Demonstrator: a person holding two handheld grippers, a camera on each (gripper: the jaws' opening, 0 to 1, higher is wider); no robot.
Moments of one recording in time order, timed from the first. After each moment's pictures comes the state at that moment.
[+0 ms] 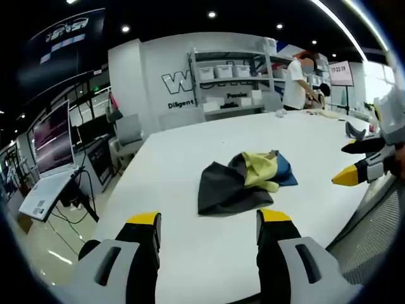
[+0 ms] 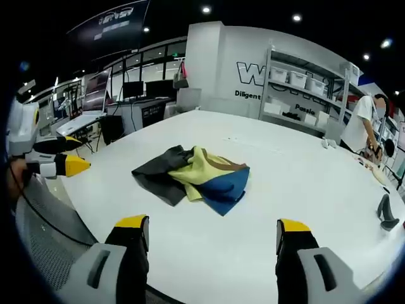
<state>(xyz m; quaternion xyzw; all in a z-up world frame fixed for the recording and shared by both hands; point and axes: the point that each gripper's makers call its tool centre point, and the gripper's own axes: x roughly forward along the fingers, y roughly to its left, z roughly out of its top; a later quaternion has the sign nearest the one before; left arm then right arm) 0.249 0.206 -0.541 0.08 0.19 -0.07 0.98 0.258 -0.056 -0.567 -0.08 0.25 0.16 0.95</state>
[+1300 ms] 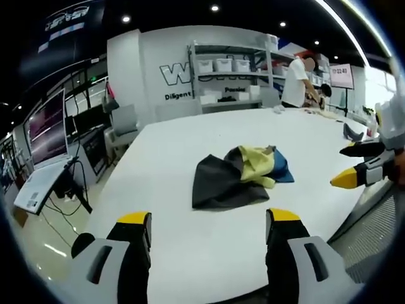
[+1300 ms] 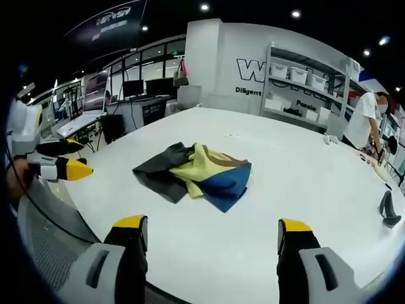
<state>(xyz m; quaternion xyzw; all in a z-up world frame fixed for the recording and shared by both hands) 0.250 0.203 -0.552 0.07 0.22 -0.08 0.97 0.257 -0.055 -0.571 -0.07 0.26 0.16 0.95</state>
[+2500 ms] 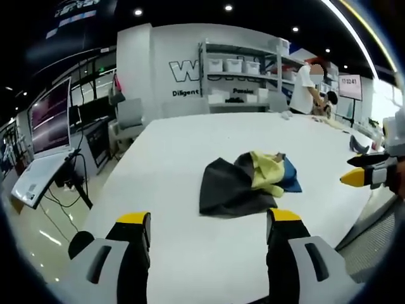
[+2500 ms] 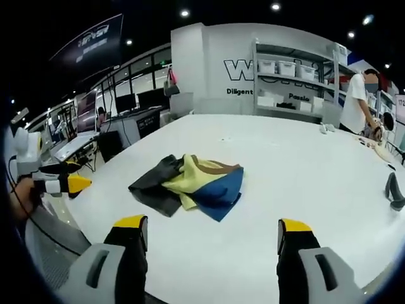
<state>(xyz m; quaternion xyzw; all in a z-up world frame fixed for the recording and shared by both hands) 0.269 0.218 -0.549 0.03 0.23 -0.06 0.97 0.275 -0.070 -0.561 -0.01 0.26 0.15 0.95</state>
